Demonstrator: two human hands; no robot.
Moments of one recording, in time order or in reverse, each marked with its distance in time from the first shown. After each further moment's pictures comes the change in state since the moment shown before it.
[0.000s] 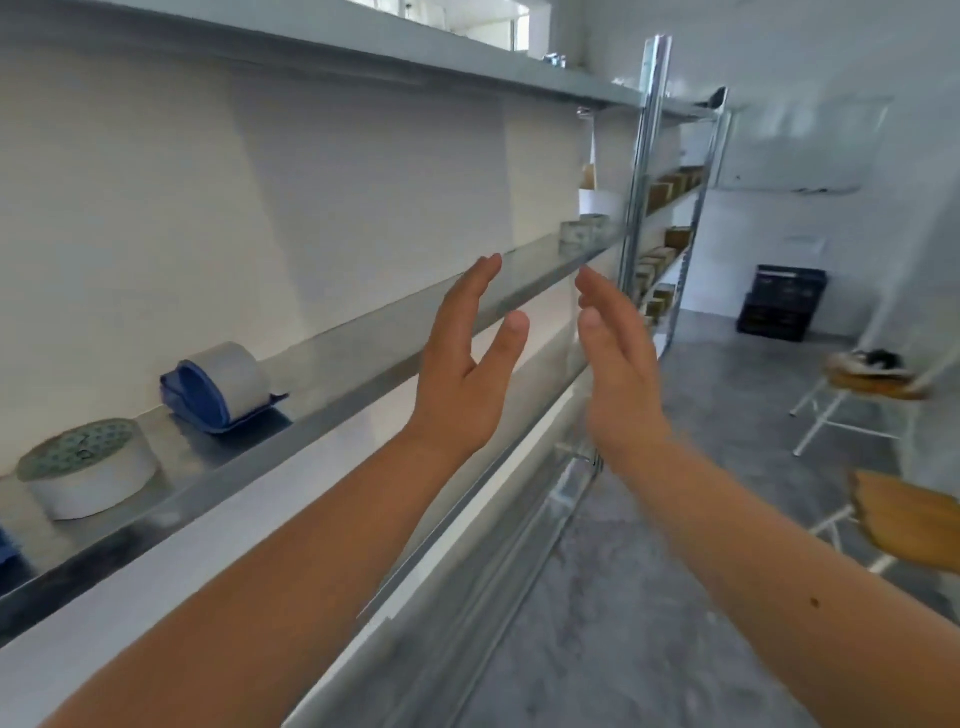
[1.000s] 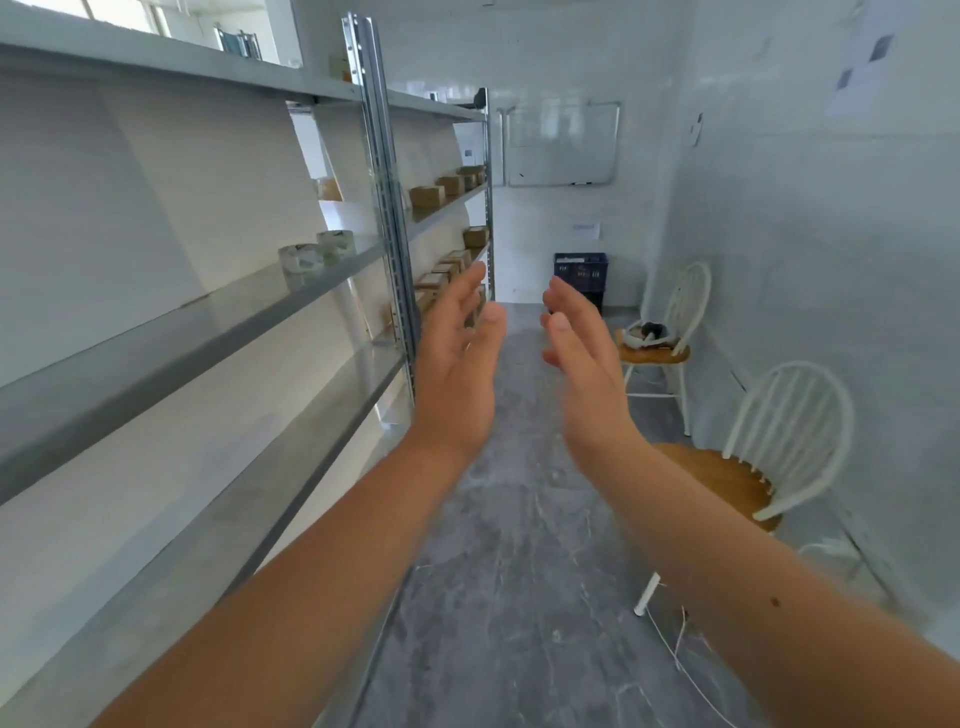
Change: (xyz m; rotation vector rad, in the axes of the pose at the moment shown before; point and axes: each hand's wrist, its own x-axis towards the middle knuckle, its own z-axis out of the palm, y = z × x) left_hand 0.156 -0.017 0.440 -0.530 -0.185 -0.063; right_hand 0.169 0.125 -0.355 -0.080 0.306 0.072
